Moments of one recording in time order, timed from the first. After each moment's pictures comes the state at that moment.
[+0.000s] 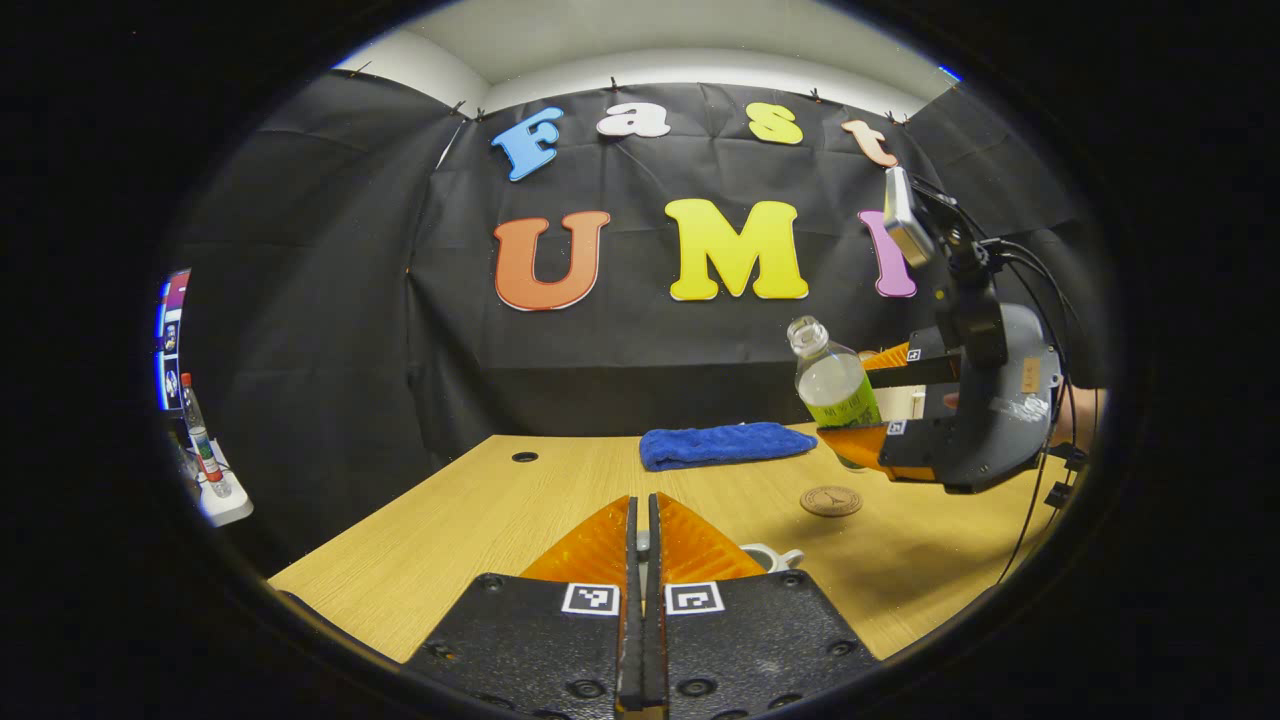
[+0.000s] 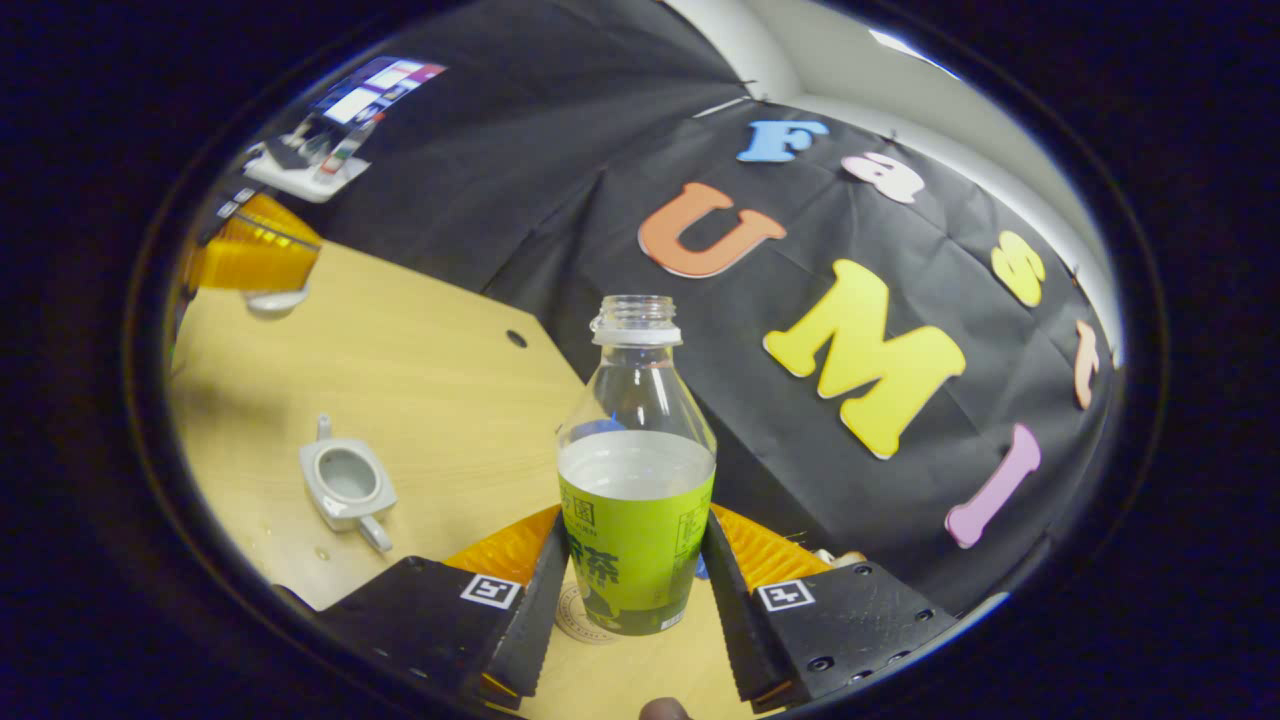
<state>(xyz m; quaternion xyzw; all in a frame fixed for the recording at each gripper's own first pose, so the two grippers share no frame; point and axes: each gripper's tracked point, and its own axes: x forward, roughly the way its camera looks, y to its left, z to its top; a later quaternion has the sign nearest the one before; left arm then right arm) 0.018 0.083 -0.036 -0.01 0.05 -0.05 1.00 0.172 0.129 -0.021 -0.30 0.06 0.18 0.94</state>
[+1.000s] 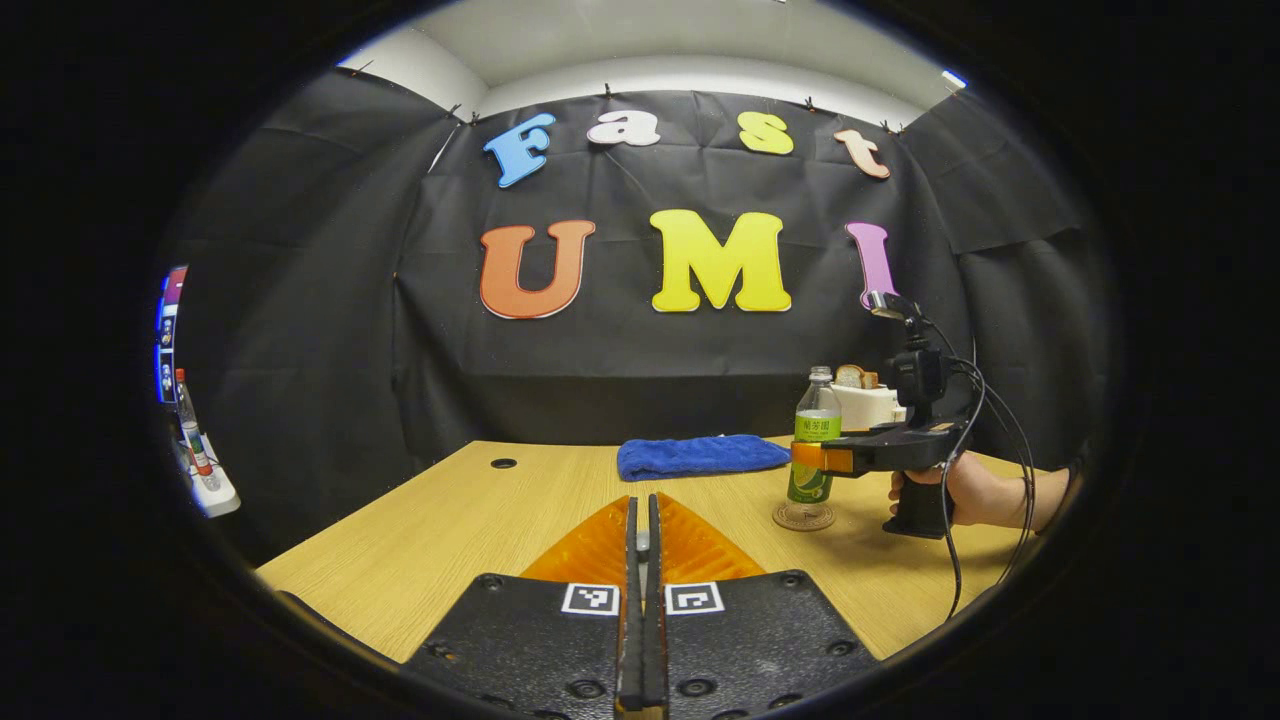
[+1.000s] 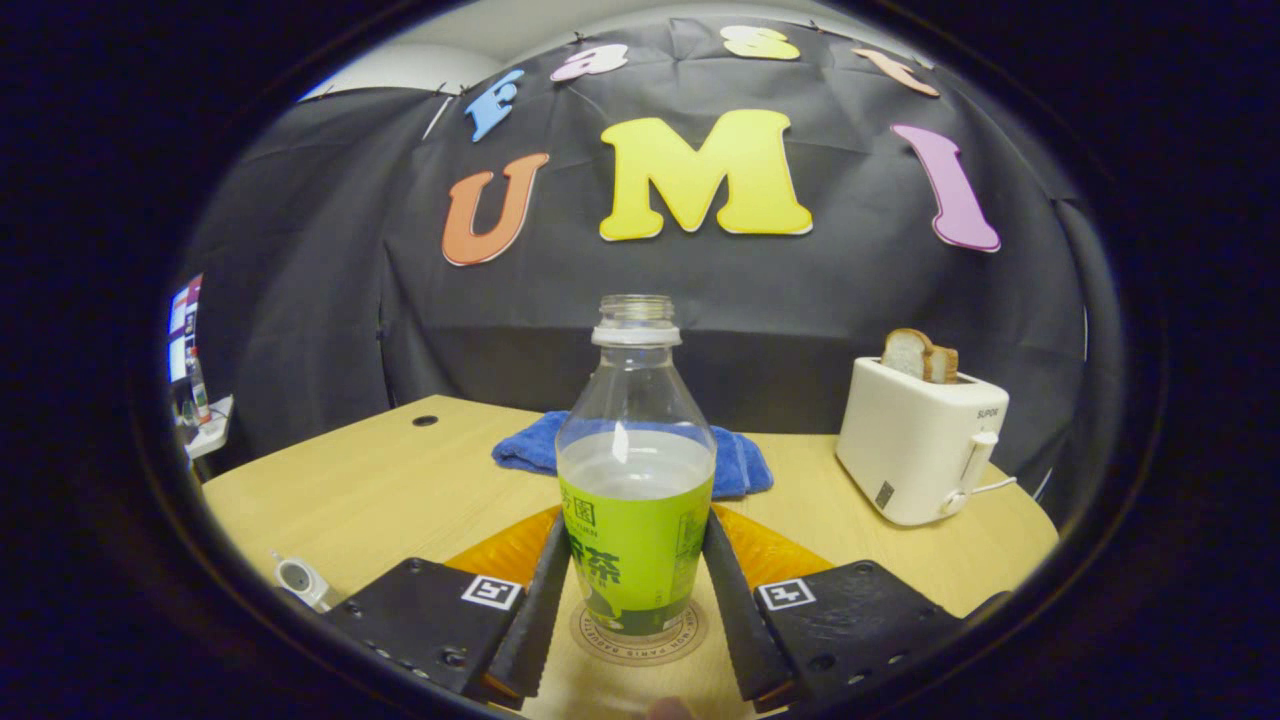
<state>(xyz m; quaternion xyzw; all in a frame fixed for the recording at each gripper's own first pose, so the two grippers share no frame) 0.018 0.065 -0.032 -0.02 0.04 -0.06 1.00 0.248 0.068 -0.108 0.03 0.16 0.11 0.98</state>
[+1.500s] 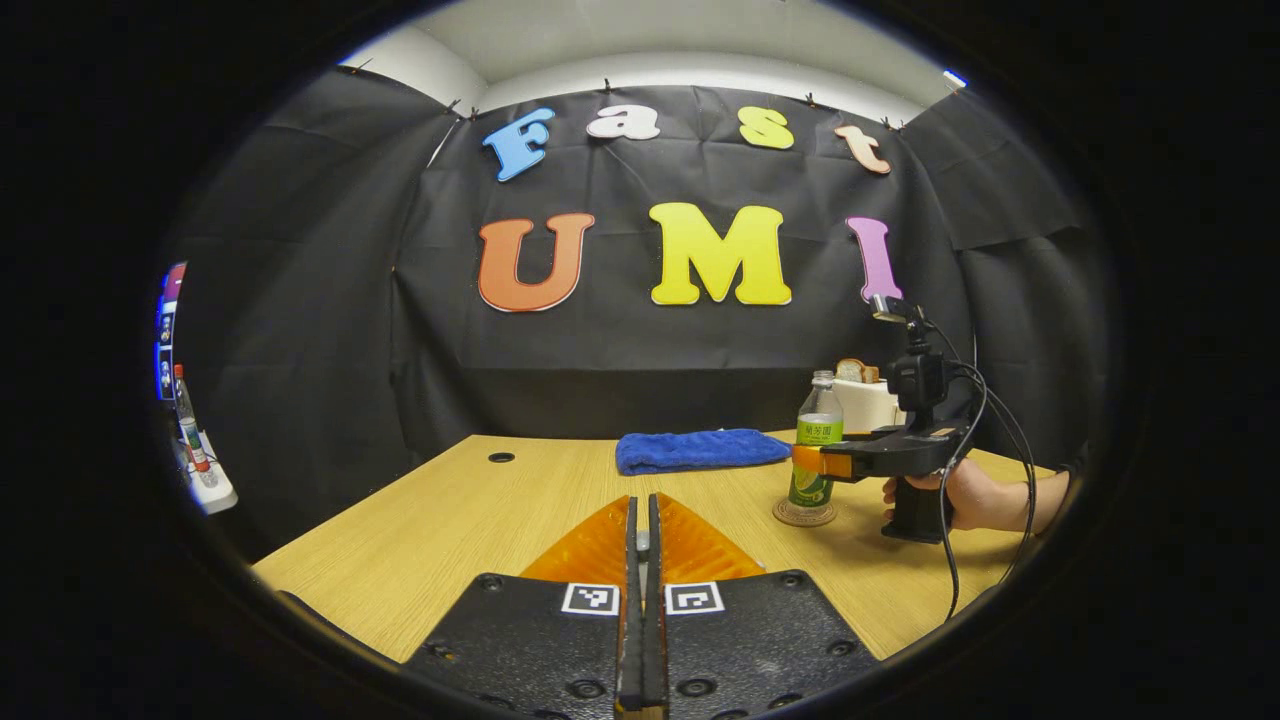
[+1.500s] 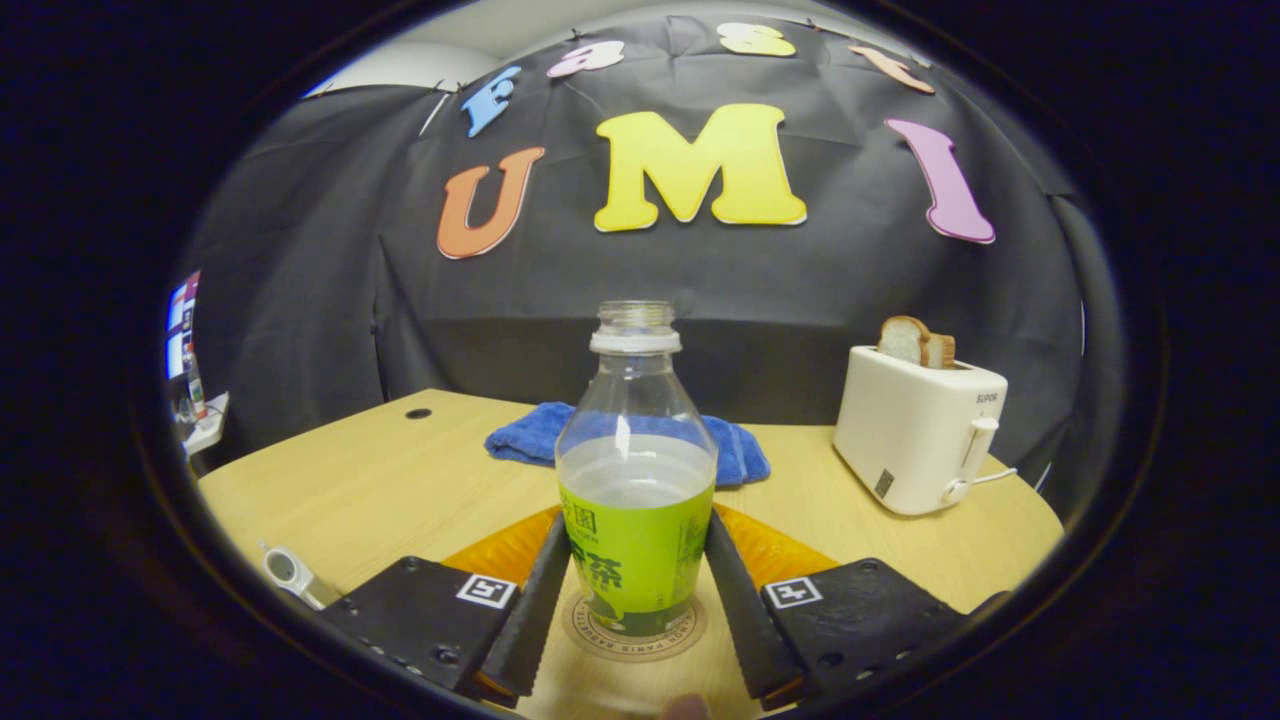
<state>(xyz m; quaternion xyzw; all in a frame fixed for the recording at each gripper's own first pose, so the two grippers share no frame) 0.021 0.061 -0.040 -0.02 0.05 -0.06 1.00 0.246 0.066 -0.117 0.03 0.16 0.11 0.98</state>
